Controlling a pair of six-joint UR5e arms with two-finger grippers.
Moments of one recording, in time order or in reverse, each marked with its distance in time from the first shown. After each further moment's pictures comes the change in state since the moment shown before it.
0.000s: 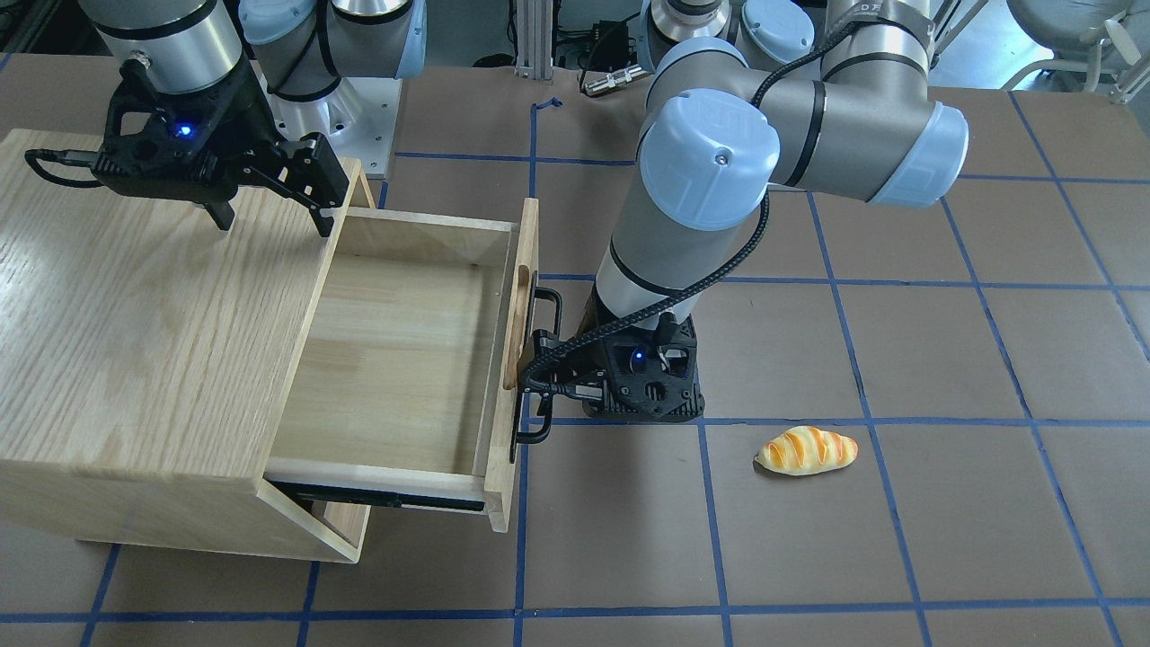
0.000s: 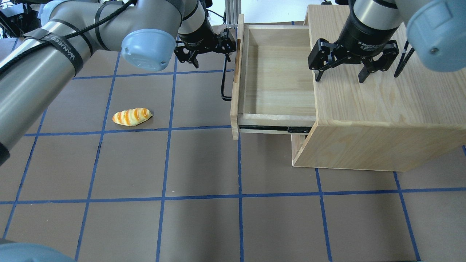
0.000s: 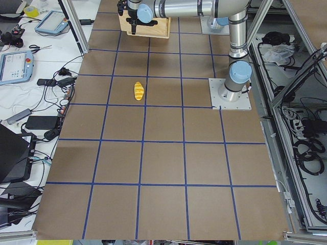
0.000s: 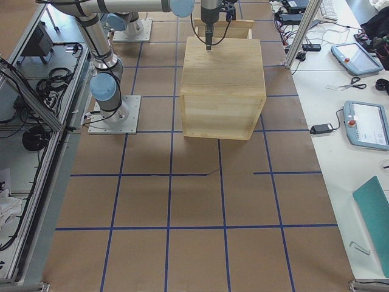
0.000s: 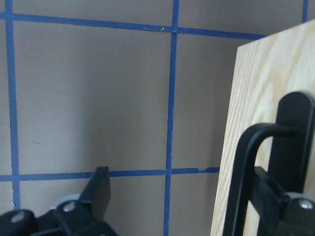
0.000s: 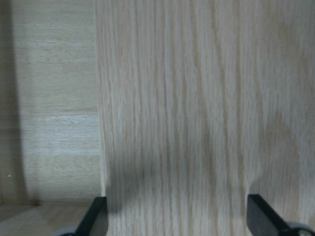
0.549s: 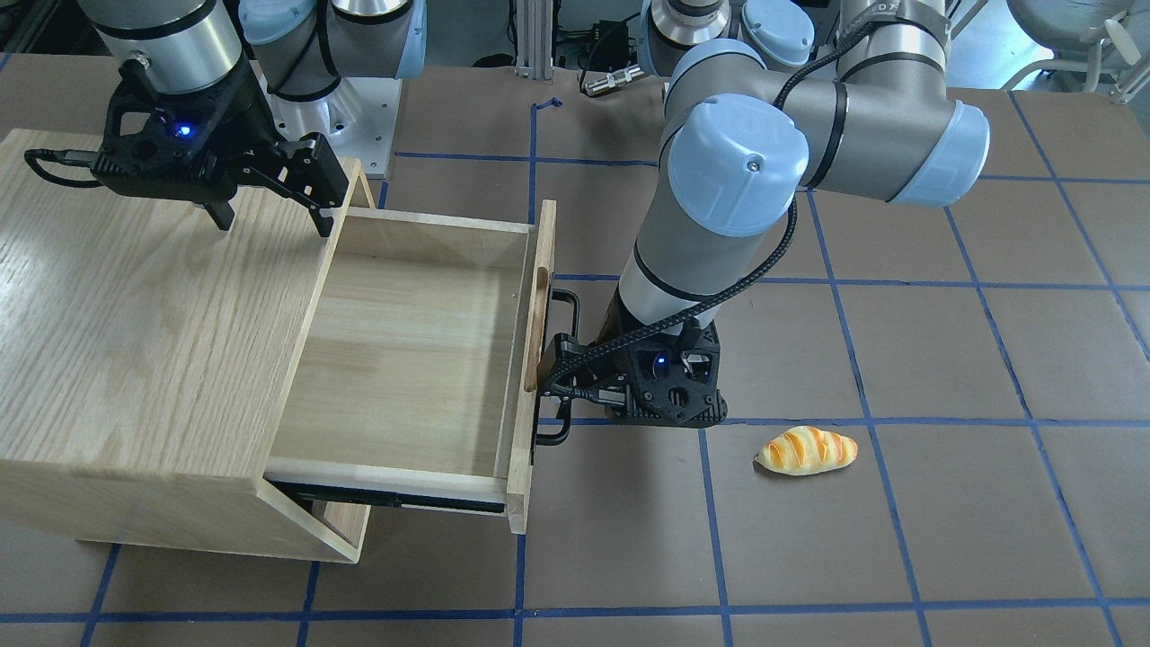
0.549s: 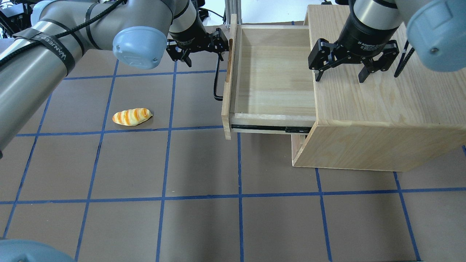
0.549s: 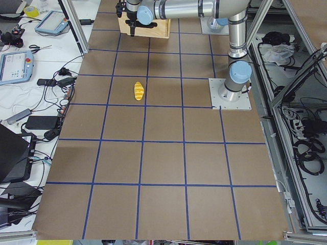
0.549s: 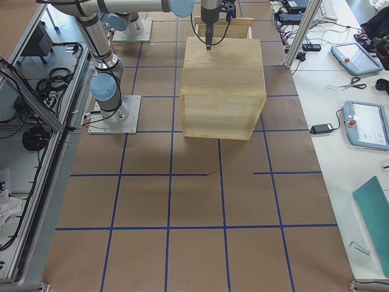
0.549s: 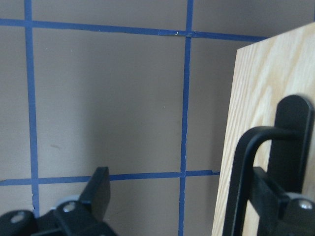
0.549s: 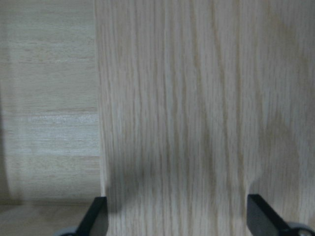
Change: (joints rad) left arm 0.026 0.006 -0.005 -0.008 0.002 0.042; right arm 0.000 0.000 0.000 0.000 0.001 0.000
